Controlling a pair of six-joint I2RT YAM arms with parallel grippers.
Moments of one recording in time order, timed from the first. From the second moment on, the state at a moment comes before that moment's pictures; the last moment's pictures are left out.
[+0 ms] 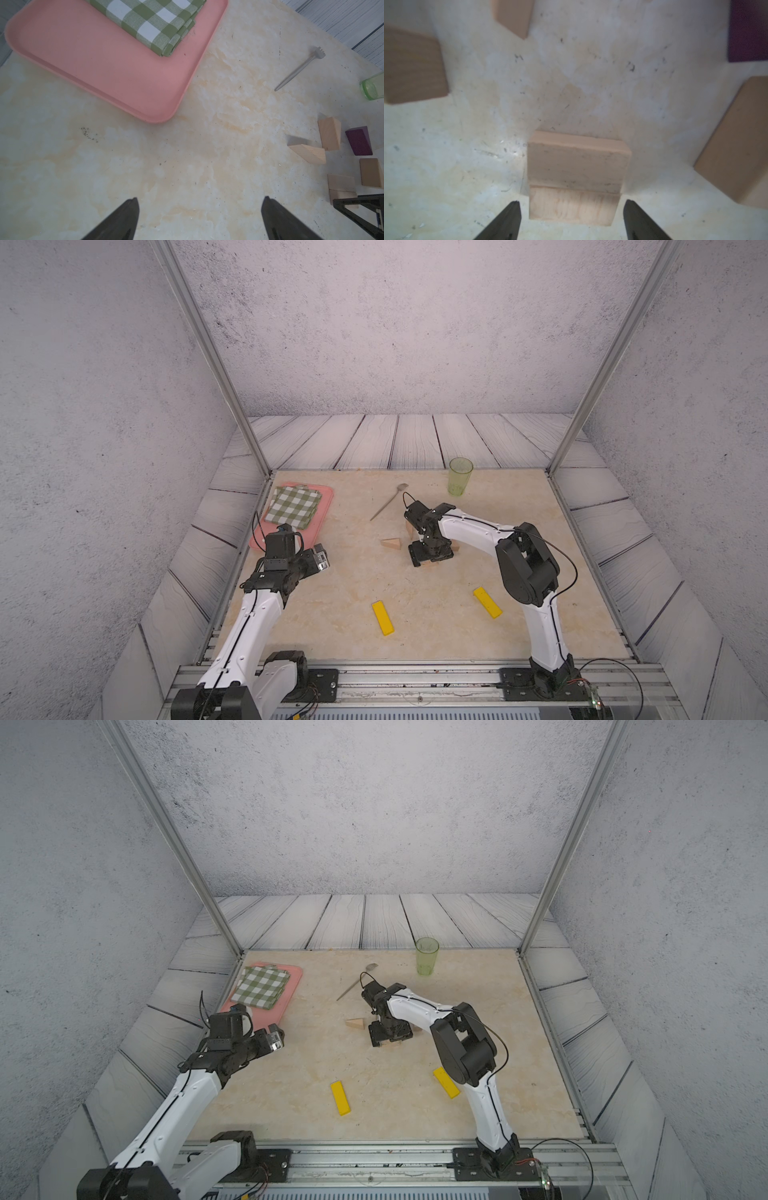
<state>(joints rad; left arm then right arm) 0.00 0.99 0.62 -0.46 0.10 -0.36 0.70 2.11 1.63 -0.99 0.03 0.41</state>
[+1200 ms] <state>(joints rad) -0.27 1.32 1.00 -0.56 0.16 -0.06 0.60 1.70 1.44 -0.98 -0.03 0.39</state>
